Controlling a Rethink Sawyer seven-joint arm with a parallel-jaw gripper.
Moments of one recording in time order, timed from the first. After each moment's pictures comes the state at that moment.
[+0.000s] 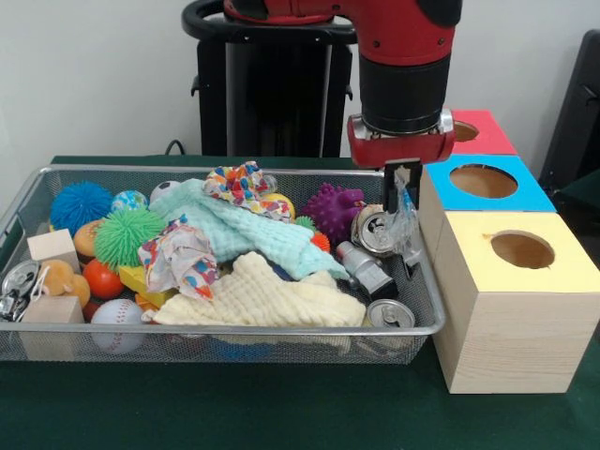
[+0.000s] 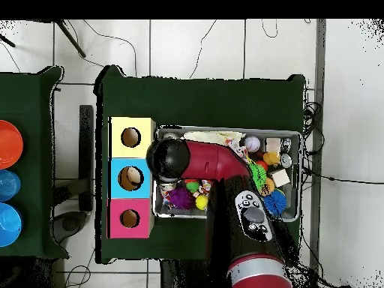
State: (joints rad) arm -0.23 -0.64 0.14 1.64 -0.02 0.66 1.61
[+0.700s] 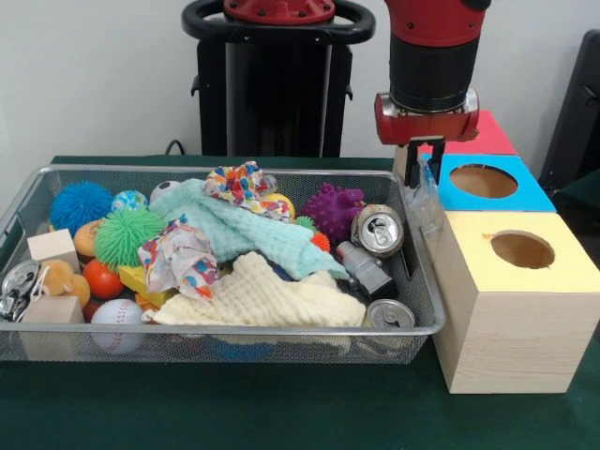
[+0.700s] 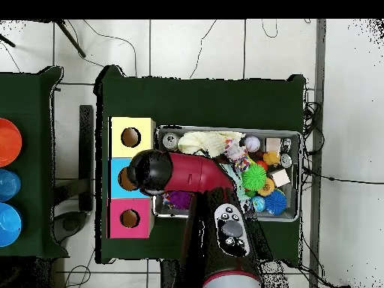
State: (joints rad) arm -0.13 -0.67 0.06 1.71 0.06 0.66 1.62
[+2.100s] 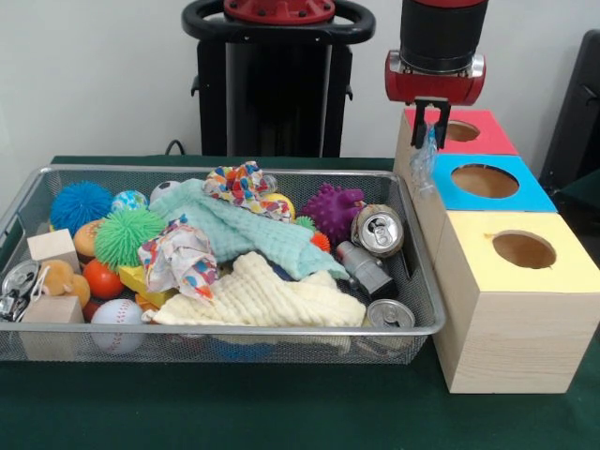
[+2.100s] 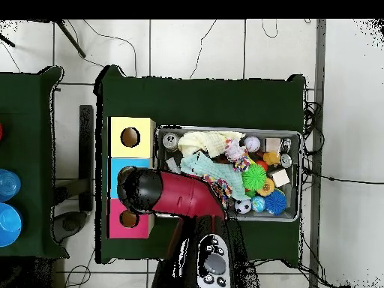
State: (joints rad) arm -0.01 -0.74 -0.08 1.82 0.21 0.66 1.72
